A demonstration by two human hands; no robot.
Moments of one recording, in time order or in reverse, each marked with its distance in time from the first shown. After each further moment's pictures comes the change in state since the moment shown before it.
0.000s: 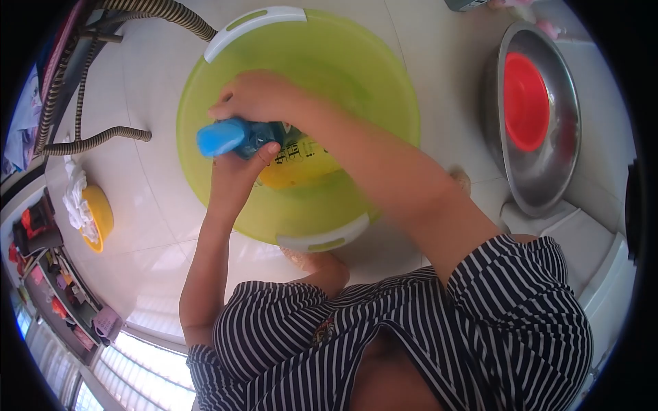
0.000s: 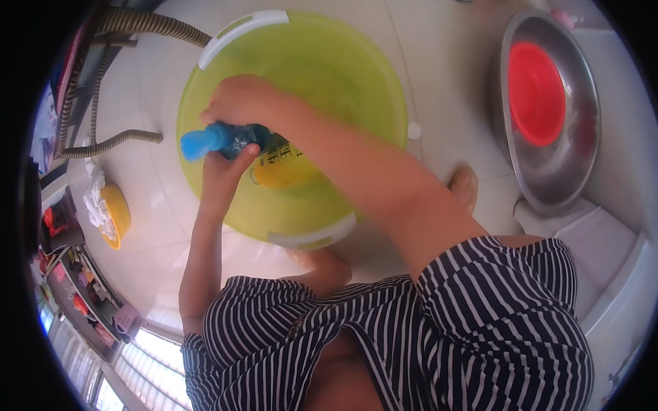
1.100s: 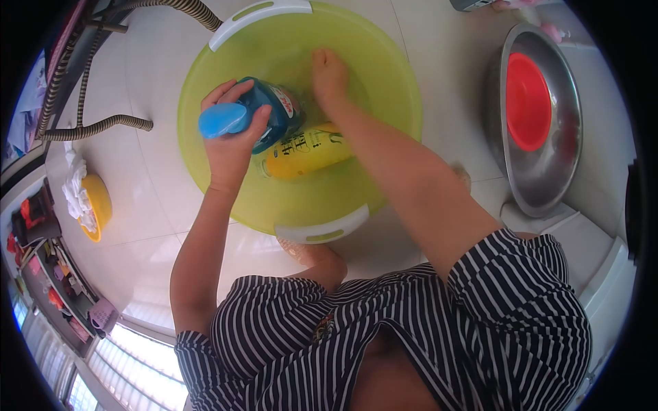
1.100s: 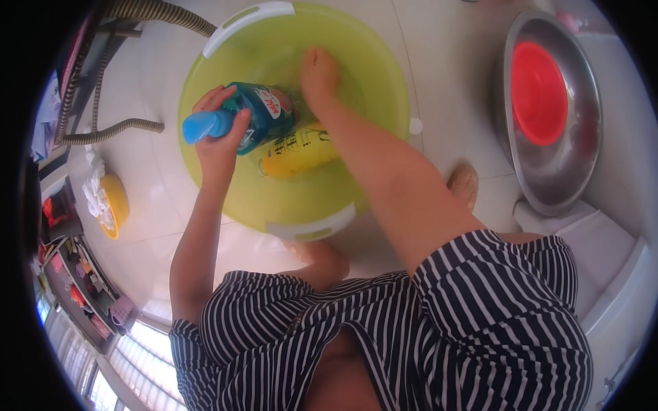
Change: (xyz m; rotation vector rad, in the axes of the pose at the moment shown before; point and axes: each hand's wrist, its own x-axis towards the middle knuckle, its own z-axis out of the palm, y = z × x) left_hand 0.028 0.003 0.005 0.260 0.385 0.441; right_hand -0.001 0.133 0.023 0.197 0.952 0.331
